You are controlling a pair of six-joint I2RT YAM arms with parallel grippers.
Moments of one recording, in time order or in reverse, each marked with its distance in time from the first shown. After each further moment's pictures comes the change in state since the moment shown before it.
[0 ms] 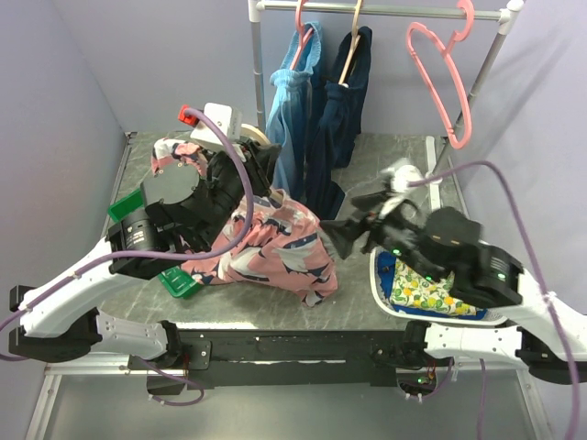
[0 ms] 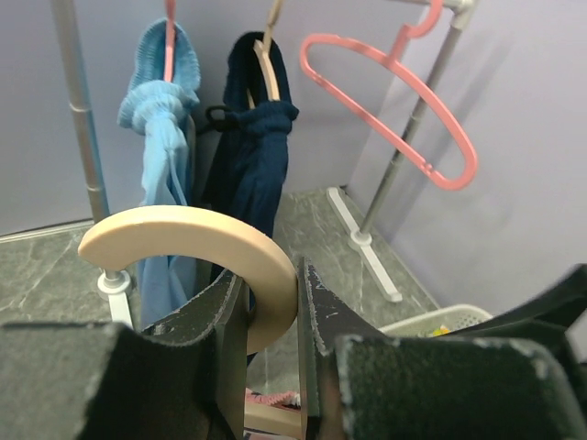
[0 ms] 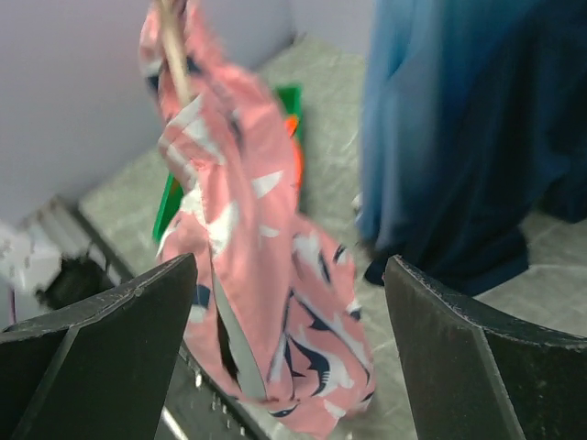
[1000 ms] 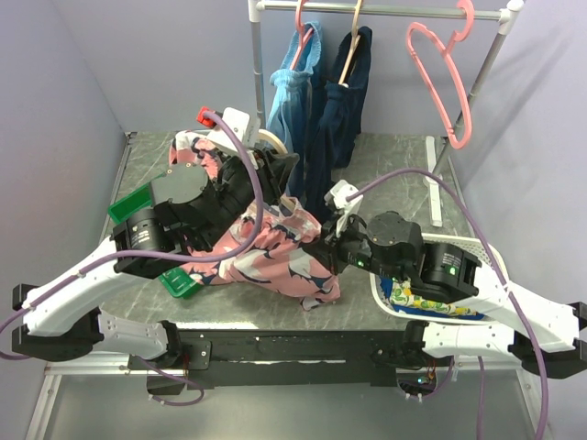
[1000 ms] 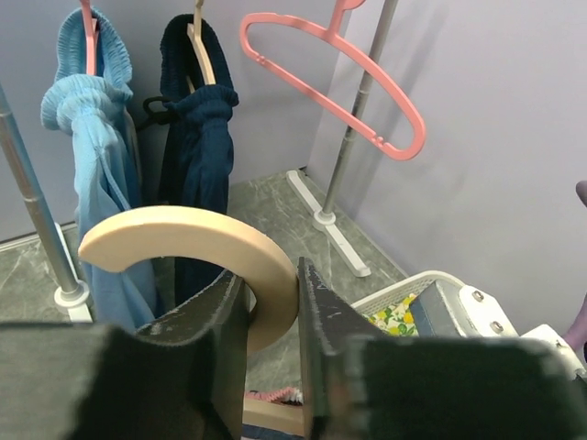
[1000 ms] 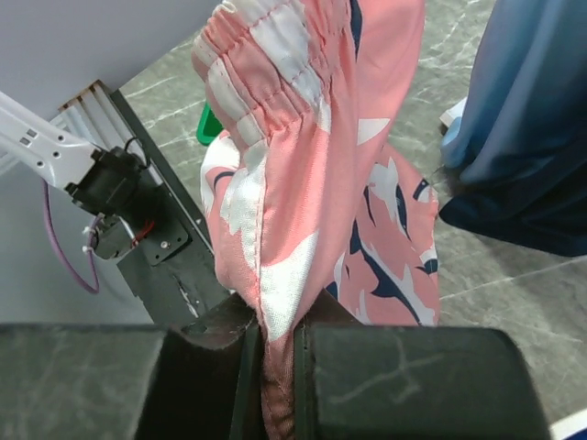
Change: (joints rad) left arm -0.001 0.015 0.007 -0.024 0.154 -0.005; right arm -0.014 0.092 -0.106 -0.026 -0.239 0.087
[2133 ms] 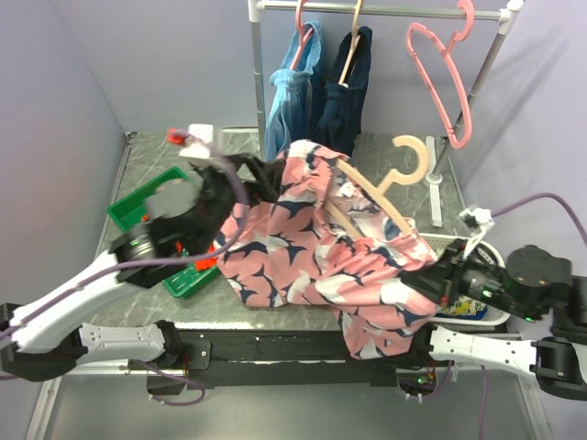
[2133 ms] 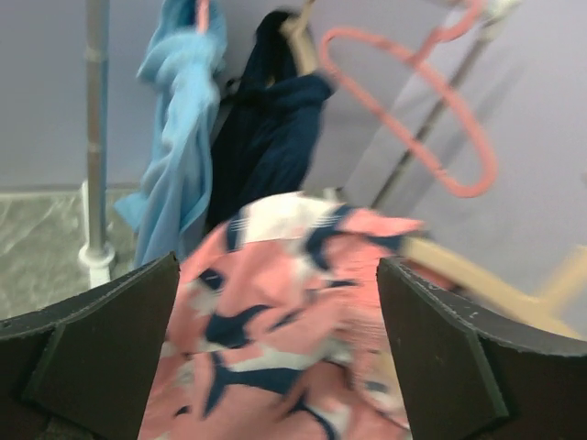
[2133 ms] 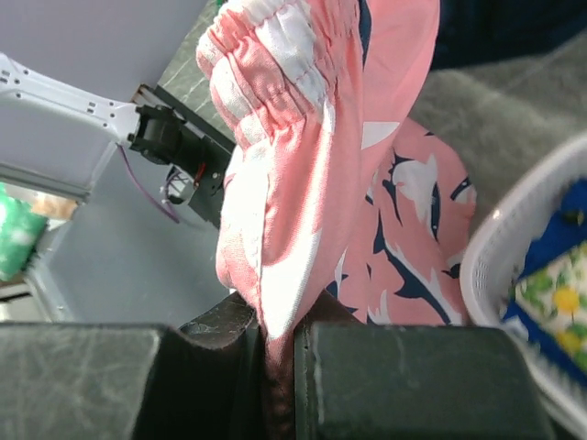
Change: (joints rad) left arm 0.079 -0.176 -0.282 0.150 -0.099 -0.119; right arm 0.007 -0.355 0.220 -0.657 0.058 0.366
